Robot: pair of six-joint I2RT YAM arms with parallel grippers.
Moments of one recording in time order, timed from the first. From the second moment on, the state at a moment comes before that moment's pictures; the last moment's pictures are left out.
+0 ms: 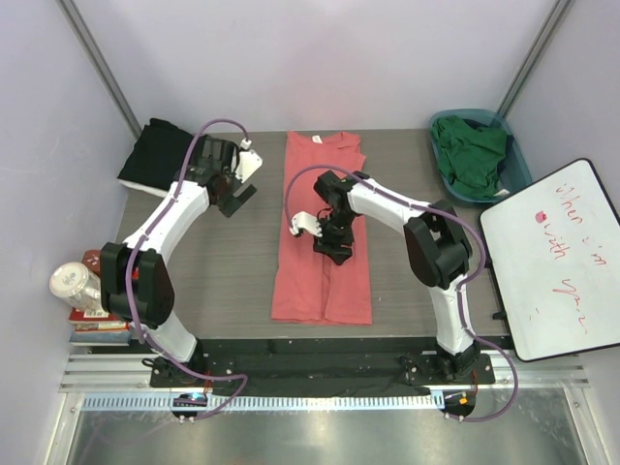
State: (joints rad) left arm -0.25 1.66 1.41 -0.65 -0.23 0.62; right arm 0.62 2.10 1.66 -1.05 -0.37 -0.99
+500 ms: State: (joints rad) left arm -0.25 1.62 1.35 -0.63 -0.25 0.62; right arm 0.65 2.16 1.76 -1.08 -0.37 -1.01
